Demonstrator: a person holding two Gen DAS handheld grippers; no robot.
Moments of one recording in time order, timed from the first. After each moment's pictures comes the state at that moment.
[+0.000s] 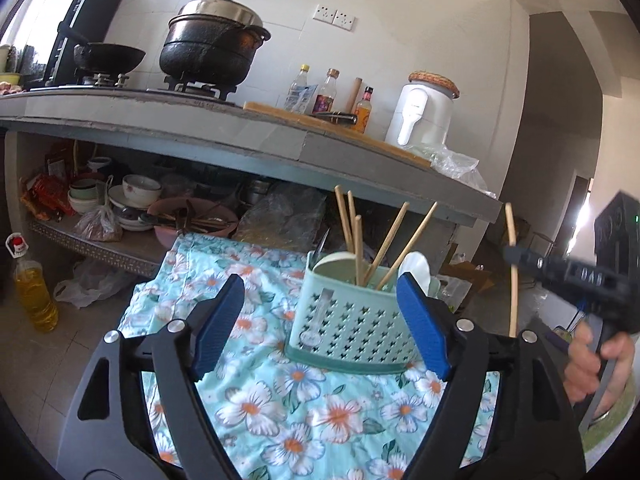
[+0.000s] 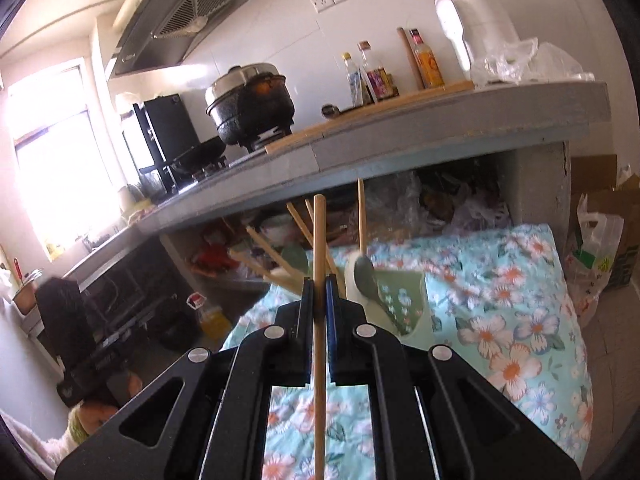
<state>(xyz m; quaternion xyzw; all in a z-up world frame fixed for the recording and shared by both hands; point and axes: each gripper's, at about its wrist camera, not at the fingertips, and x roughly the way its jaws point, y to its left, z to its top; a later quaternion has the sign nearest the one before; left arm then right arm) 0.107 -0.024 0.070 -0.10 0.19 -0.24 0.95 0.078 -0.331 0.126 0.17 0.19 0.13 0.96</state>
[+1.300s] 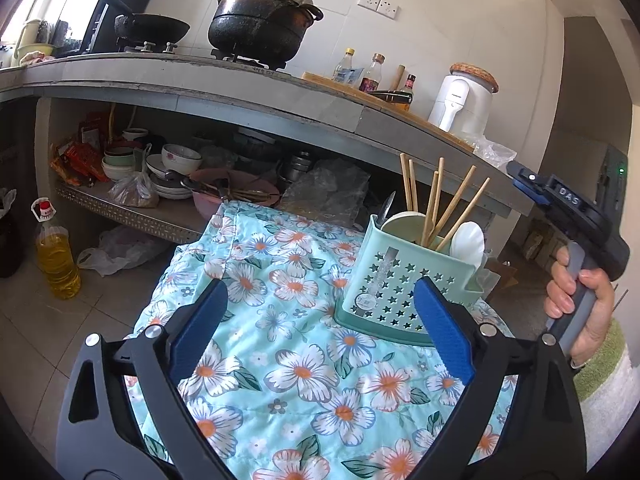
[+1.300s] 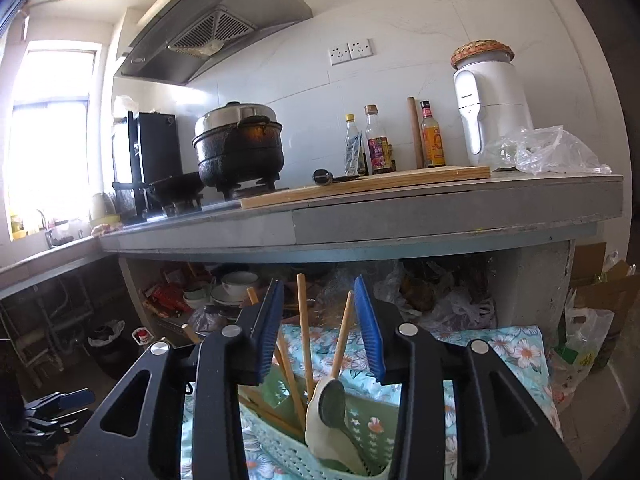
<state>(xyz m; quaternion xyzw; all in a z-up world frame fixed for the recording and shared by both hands) 0.109 0.012 0.036 -0.12 0.22 -0.19 0.95 0.121 -0.327 0.129 0.10 0.10 0.07 0.99</state>
